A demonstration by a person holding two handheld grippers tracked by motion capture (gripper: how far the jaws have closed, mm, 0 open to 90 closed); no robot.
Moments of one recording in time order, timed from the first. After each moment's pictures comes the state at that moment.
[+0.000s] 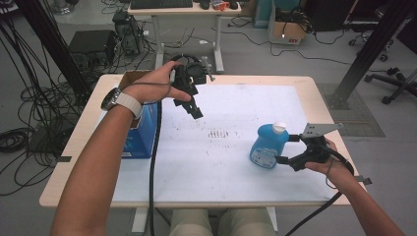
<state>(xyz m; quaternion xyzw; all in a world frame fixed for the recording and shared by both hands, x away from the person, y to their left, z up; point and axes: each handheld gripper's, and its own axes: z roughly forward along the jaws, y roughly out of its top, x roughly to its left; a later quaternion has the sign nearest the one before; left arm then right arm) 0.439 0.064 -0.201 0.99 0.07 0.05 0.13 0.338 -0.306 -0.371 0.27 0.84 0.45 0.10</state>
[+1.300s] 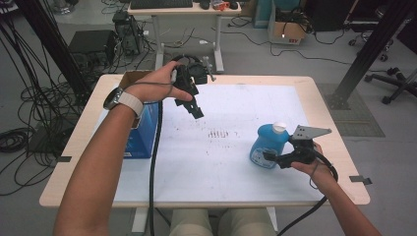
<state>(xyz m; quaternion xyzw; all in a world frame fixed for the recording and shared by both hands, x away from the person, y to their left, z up) 0.443 0.062 -0.204 0.99 0.07 0.04 0.13 0.346 -0.285 -0.397 0.27 0.81 0.51 0.11</state>
